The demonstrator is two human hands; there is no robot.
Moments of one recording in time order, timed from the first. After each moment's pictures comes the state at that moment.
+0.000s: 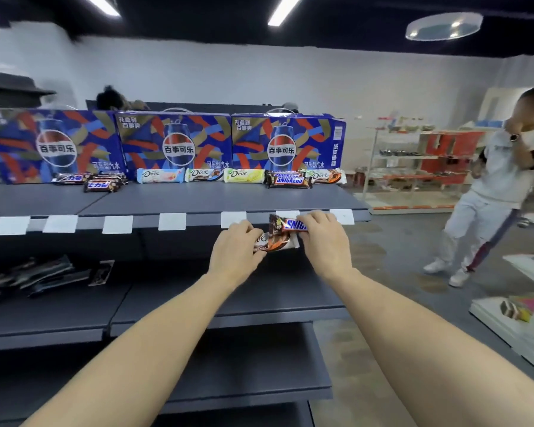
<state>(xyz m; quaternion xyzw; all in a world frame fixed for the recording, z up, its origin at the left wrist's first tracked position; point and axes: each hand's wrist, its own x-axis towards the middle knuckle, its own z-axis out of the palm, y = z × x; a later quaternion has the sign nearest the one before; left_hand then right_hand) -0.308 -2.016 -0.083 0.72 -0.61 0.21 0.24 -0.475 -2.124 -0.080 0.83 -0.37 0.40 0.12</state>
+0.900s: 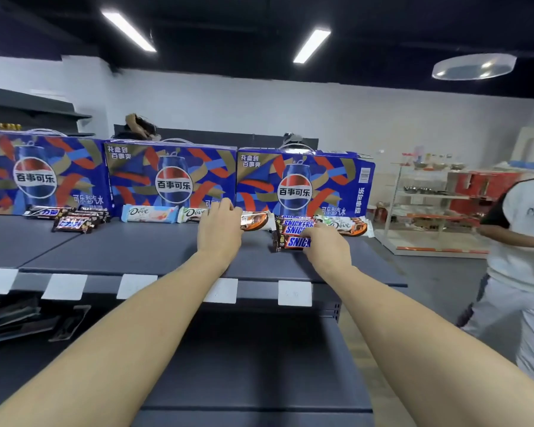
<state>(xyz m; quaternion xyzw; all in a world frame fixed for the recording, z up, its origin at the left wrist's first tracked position) -0.214 -2.168 0.005 0.79 -0.48 0.32 0.19 -0.389 -2.299 -0.018 0.86 -0.42 0.27 0.04</state>
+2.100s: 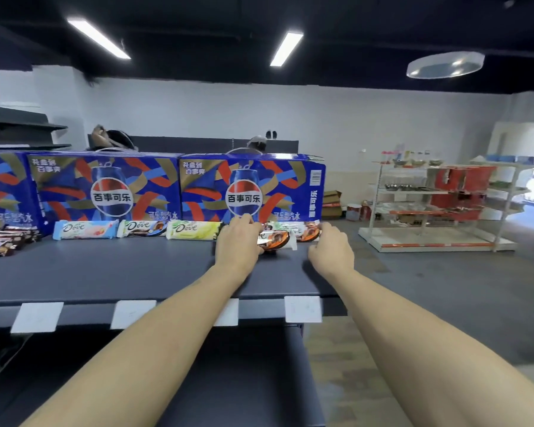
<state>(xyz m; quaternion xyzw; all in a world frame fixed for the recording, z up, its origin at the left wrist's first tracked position) -0.325 -2.276 0.002 0.77 -0.55 0.26 0.20 -0.481 -2.392 -0.017 0.78 -0.49 0.36 -0.09</state>
